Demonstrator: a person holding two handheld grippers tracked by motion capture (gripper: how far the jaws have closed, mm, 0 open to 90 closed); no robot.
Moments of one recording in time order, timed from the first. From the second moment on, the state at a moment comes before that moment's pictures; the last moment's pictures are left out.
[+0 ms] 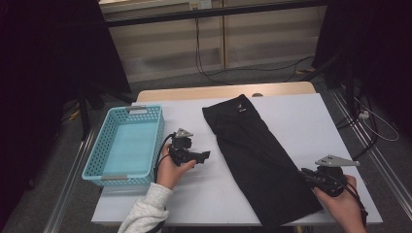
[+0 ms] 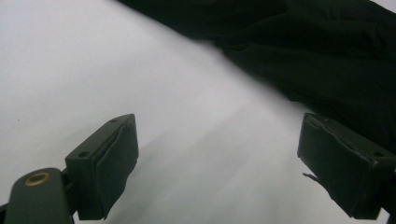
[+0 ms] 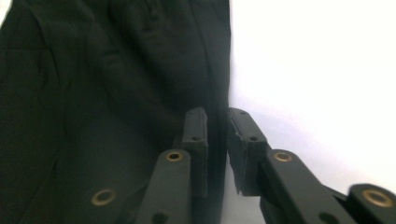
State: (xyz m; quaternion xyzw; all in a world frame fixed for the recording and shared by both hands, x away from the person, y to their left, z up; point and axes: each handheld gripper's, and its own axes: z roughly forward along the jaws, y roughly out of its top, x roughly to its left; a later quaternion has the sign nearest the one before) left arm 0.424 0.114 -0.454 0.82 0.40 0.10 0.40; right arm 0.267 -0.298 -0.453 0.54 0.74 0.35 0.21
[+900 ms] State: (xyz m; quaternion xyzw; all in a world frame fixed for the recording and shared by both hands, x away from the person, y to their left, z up) left arm 0.419 0.122 -0.457 0.83 0.39 0.08 0.40; right arm 0.384 -0.238 -0.436 0.50 0.75 0.37 0.21
